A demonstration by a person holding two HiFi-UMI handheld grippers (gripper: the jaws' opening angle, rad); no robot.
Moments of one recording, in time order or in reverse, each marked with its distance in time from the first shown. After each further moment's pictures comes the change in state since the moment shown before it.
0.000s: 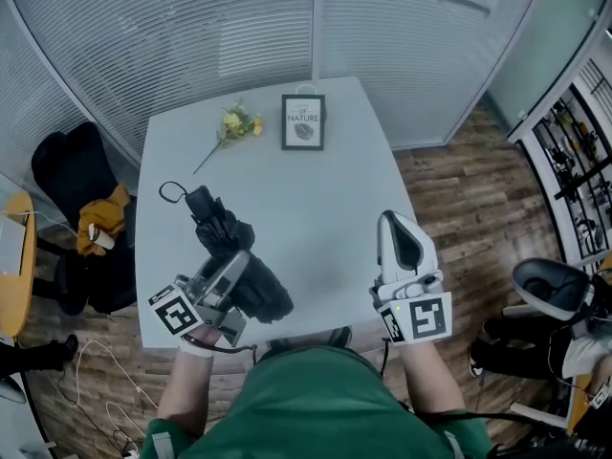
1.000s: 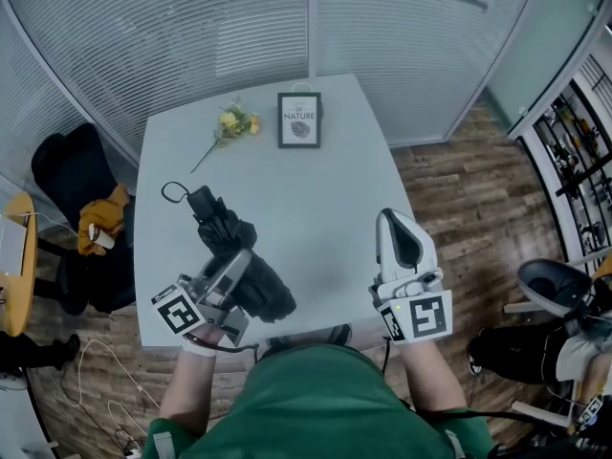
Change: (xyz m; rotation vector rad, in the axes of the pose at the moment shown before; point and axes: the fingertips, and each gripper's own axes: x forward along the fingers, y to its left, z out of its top) left arm 0.002 0.003 -0.003 -0.024 0.002 0.002; right arm 0.003 0.002 0.002 0.006 0.000 0.008
